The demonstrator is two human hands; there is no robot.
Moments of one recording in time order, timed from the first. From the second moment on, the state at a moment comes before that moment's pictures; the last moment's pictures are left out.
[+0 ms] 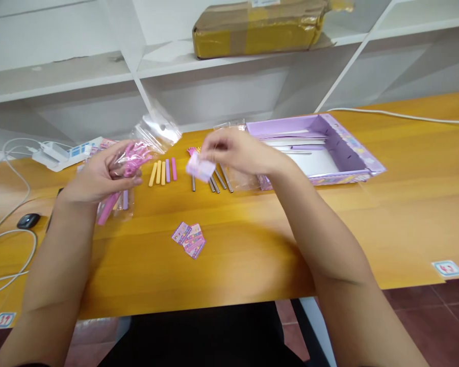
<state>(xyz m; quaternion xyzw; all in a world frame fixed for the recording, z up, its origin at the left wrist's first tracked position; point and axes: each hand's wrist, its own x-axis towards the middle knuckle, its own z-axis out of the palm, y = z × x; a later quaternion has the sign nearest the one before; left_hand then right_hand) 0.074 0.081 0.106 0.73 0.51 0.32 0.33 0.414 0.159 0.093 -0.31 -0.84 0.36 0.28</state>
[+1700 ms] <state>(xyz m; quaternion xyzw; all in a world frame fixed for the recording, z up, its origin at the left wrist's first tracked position) 0.074 0.119 0.052 0.63 0.31 0.03 0.71 0.458 0.219 0.091 -0.48 -0.70 0.18 0.49</state>
